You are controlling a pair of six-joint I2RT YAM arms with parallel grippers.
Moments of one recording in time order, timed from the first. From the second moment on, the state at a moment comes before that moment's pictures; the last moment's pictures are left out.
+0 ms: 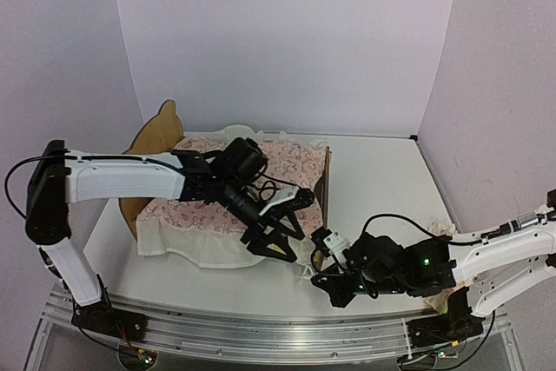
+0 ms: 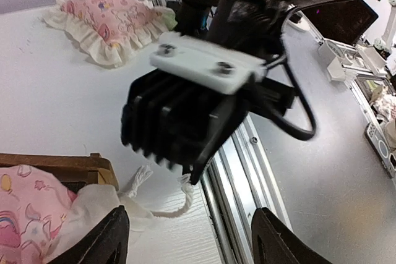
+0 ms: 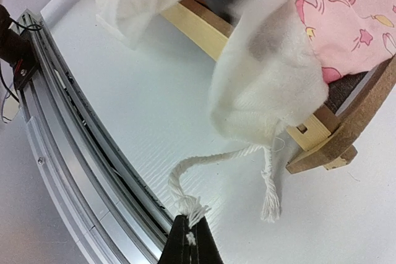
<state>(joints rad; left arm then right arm) -1.02 1.78 1.35 -0.43 0.84 0.42 1.35 1.24 0.62 -0.14 0.21 0.56</state>
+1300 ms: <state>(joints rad) -1.16 1.70 0.92 0.19 0.51 0.43 1.22 1.29 0.66 -0.13 0.03 0.56</state>
